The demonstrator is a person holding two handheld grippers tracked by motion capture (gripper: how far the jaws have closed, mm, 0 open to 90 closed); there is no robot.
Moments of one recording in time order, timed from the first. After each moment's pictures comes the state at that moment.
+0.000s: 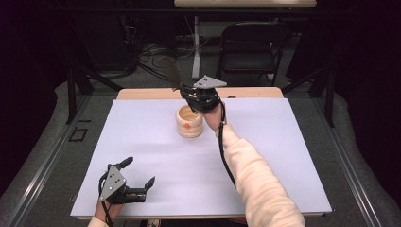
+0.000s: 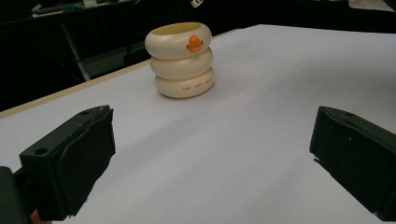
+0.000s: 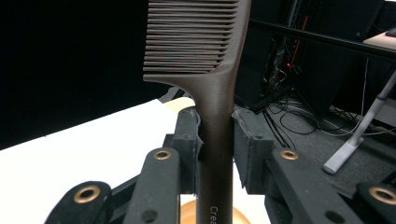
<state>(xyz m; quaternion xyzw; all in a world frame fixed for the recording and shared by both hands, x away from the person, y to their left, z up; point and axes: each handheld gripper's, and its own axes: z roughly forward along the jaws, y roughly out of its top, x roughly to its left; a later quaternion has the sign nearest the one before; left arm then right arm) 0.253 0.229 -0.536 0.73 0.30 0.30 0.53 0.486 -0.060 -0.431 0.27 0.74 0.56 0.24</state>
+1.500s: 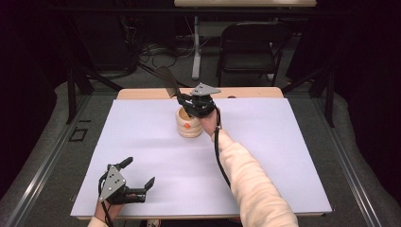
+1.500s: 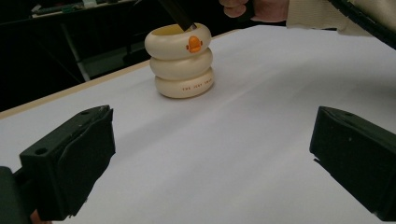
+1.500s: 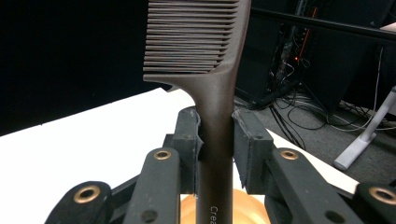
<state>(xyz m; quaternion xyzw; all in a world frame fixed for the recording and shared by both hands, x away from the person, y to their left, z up) 0.252 0.229 -0.536 0.73 0.30 0.30 0.53 0.494 -0.048 -0.465 0.27 0.75 0.56 0.23</state>
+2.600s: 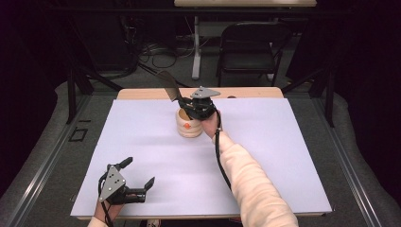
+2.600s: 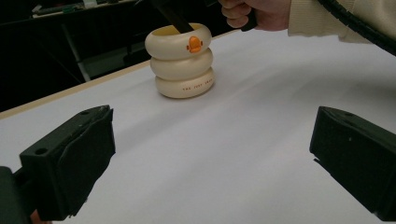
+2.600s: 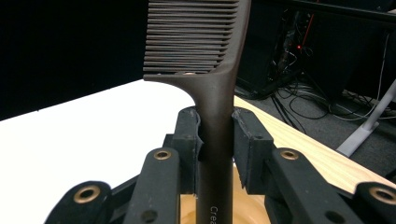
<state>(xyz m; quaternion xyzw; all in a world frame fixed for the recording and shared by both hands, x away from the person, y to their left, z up) 0.252 0.229 -0.536 0.73 0.30 0.30 0.53 0.496 -0.050 -0.479 0.28 0.76 0.55 0.22</state>
